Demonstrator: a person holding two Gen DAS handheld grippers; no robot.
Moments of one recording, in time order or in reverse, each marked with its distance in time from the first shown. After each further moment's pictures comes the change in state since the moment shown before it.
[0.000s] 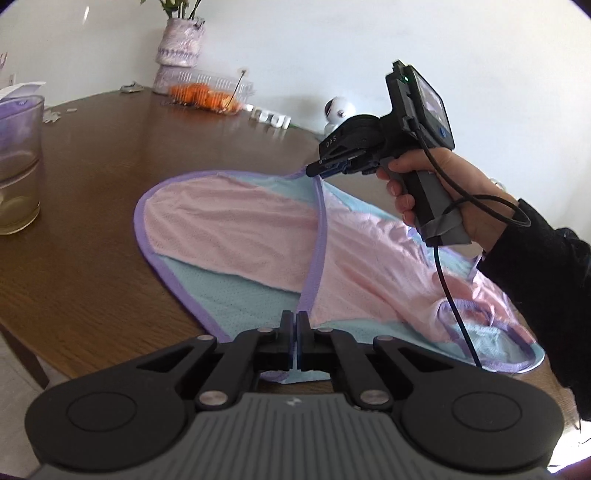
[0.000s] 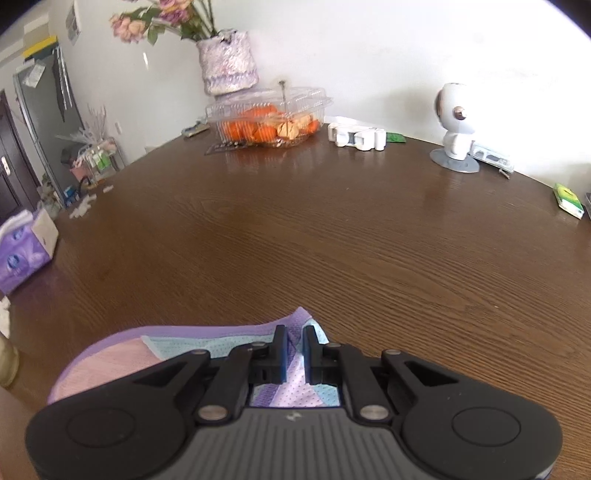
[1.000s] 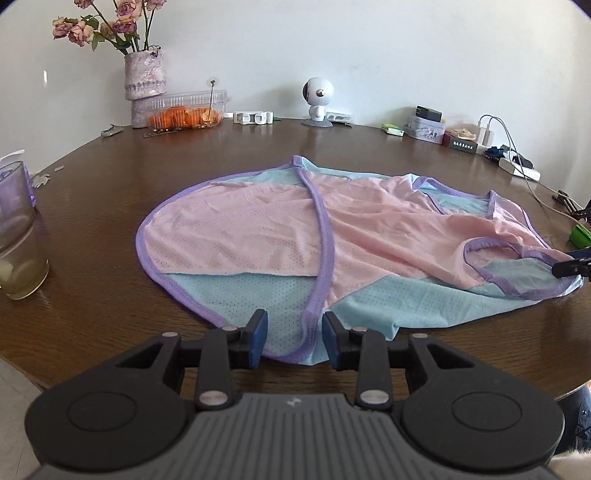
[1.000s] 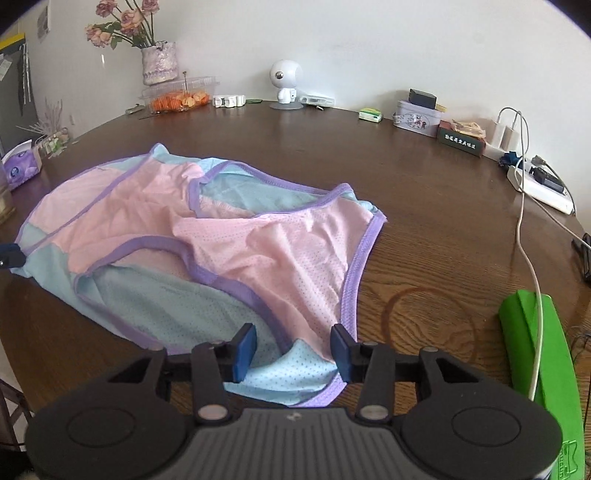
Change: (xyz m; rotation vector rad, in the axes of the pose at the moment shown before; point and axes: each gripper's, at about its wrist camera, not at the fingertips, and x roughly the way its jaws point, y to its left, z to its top) left arm 0.008 -0.019 -0.011 0.263 0.009 0.083; right arm -0.246 -0.136 -0.271 0.061 -0.024 -0.221
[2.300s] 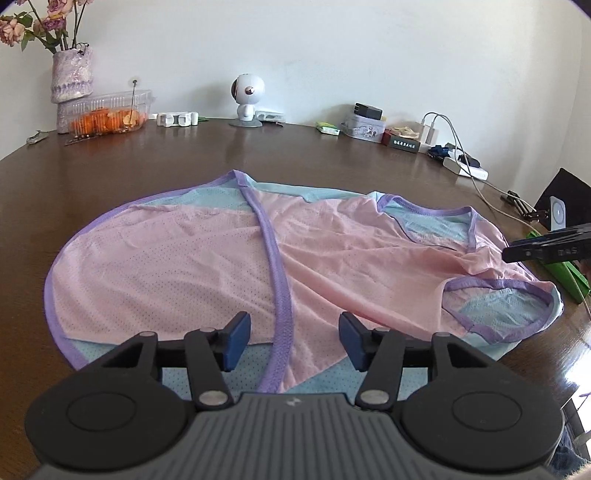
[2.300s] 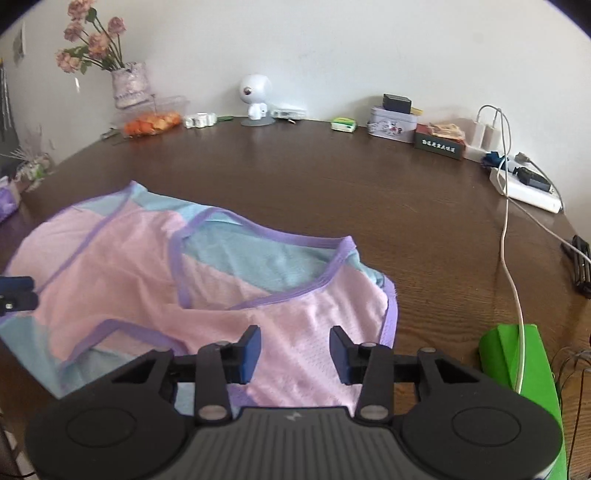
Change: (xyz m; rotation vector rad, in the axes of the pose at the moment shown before) left arm 0.051 -0.020 0.038 0.044 0.010 -0.231; right arm 0.014 -0.019 0.037 0.071 -0.025 -0.039
